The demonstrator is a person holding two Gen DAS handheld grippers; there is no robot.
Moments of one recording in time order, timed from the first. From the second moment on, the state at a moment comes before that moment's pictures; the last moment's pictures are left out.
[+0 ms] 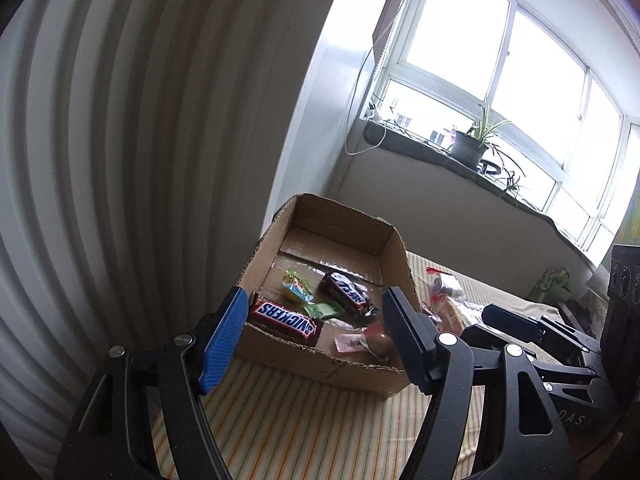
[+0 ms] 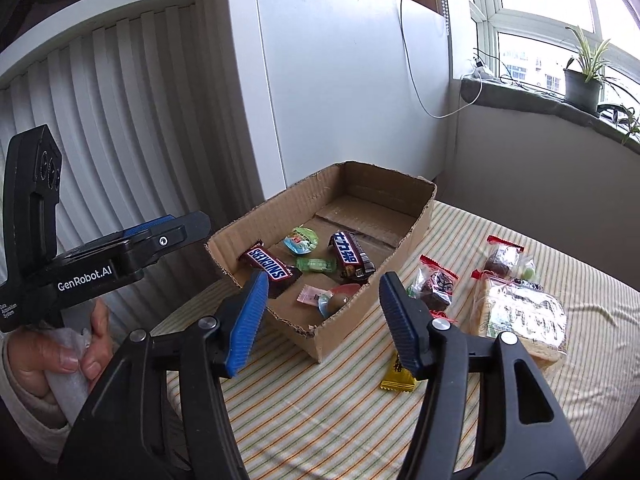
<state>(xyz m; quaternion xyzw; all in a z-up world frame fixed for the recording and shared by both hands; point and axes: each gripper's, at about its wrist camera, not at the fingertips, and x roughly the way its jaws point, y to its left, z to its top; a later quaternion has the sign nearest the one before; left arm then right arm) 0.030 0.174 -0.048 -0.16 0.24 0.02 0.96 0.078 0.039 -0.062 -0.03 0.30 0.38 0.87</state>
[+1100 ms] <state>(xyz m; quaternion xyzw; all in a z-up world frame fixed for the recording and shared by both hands) 0.043 -0.037 -0.042 0.00 0.29 -0.11 0.95 0.062 -0.213 -0.105 0.11 0.30 0.22 0.92</state>
